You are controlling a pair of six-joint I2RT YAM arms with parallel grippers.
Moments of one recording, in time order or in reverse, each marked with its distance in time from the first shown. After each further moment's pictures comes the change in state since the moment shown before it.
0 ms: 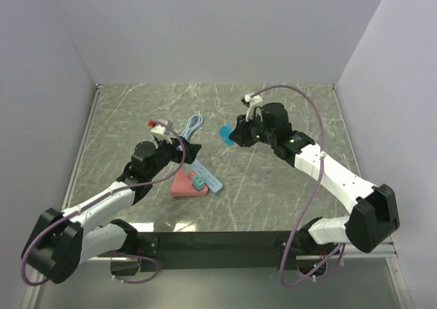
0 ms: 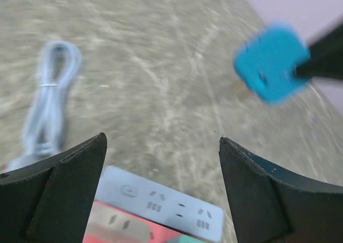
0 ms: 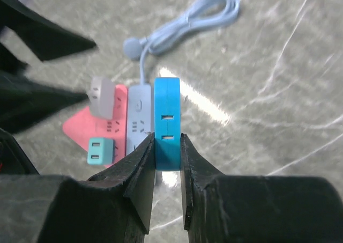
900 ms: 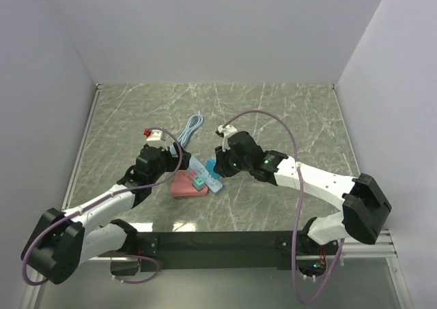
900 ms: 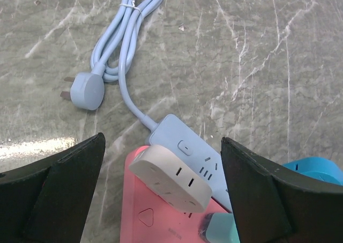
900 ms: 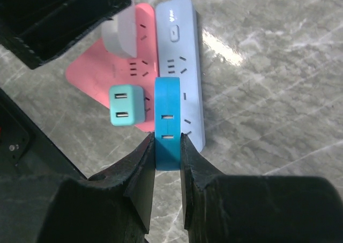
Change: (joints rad) left arm 0.002 -0.026 -0.058 -0.210 -0.270 -0.104; right arm 0.319 0.086 -0.110 -0.035 0.227 0.196
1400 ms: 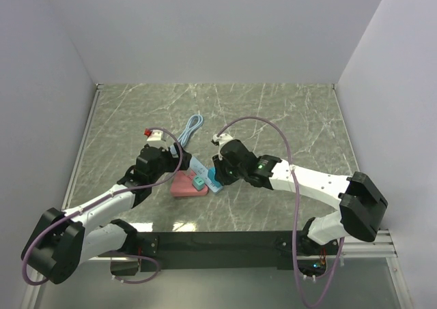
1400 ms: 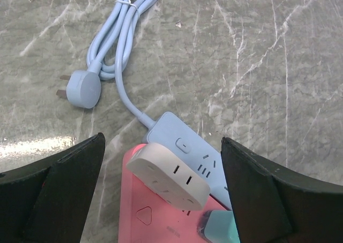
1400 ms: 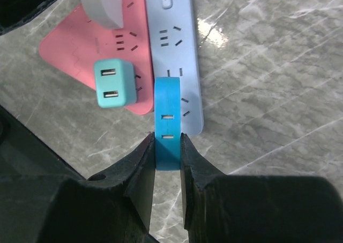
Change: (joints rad) left arm 0.000 0.003 0.000 -0.005 0.016 0.000; right arm 0.082 0.027 0.002 -0.088 0.102 0.026
